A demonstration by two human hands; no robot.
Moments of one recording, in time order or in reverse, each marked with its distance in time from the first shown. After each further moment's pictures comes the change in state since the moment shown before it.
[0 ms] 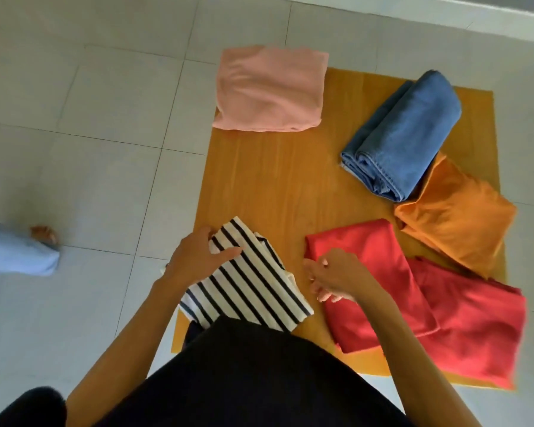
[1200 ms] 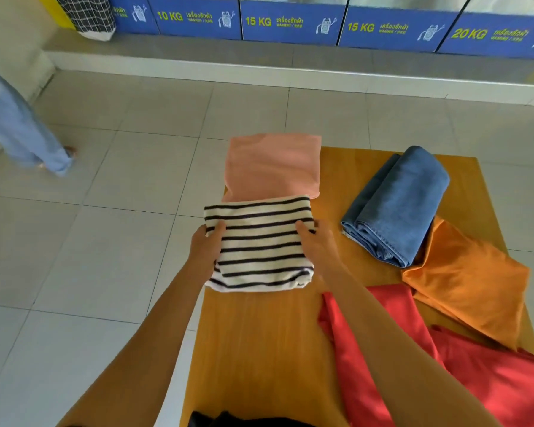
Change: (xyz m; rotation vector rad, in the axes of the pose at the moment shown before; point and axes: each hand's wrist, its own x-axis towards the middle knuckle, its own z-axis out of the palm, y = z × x) left_hand 0.104 0.074 -0.067 -0.763 0.264 -0.095; right_hand 0.117 -0.104 -0.053 0.623 0.401 -0.168
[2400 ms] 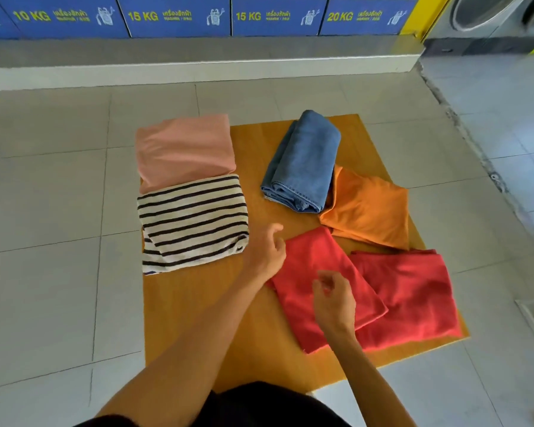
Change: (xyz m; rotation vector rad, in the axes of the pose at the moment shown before) left_hand -0.133 -0.039 0.173 0.627 -0.448 0.706; right_hand -0.172 0.153 -0.086 -0.035 0.596 0.048
